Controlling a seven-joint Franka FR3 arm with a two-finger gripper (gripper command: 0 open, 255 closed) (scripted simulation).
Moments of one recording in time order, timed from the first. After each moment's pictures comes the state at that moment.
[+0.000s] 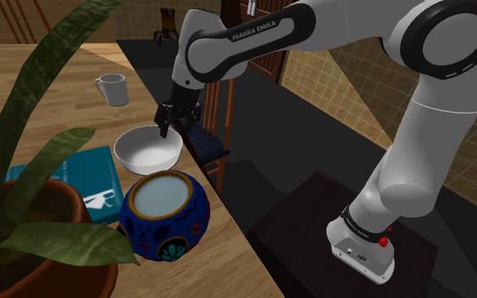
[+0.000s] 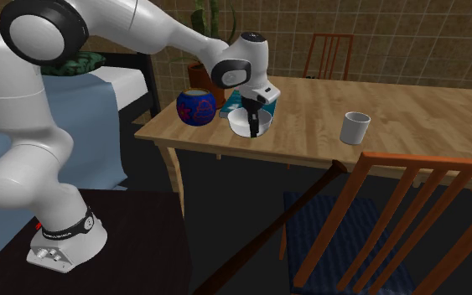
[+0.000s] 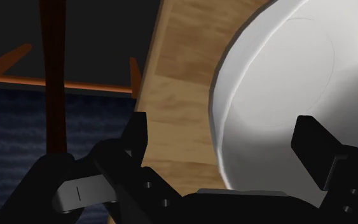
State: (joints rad) arm 0.21 0.20 0.30 -1.90 0.21 2.24 0.27
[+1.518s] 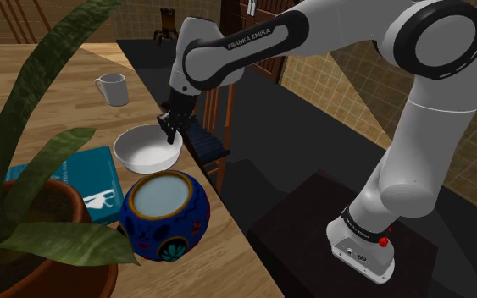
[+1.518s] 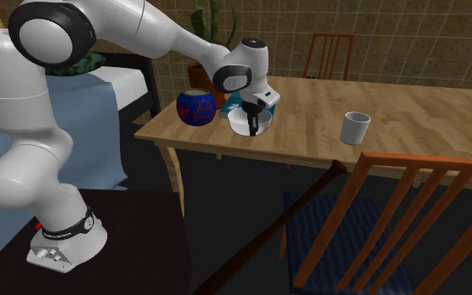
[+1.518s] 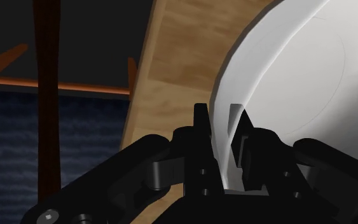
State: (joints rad) arm 0.22 0.23 0.30 -1.90 0.20 2.28 0.28
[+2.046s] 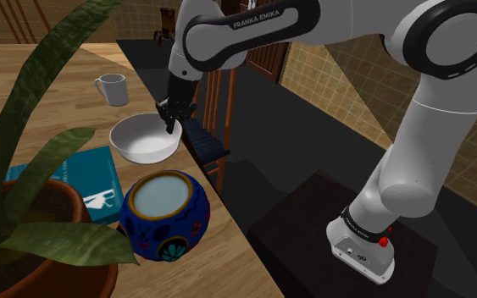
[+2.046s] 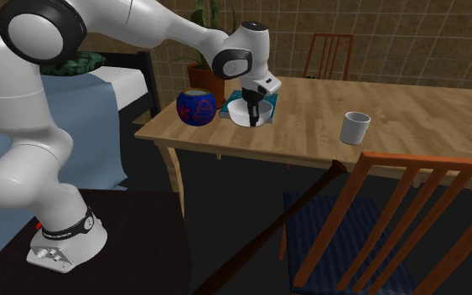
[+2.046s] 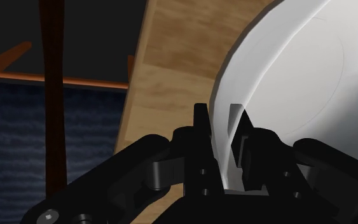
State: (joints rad) arm 0.22 0.19 0.30 -1.85 0.20 2.18 0.29
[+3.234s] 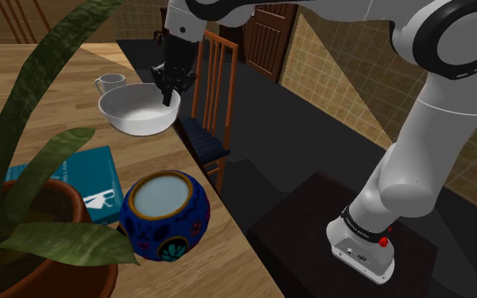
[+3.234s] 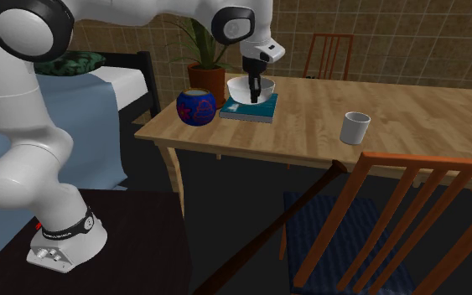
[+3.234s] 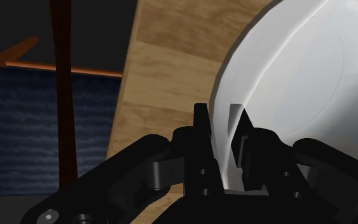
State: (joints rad) arm 0.22 0.15 0.30 -1.66 0.19 1.96 0.34
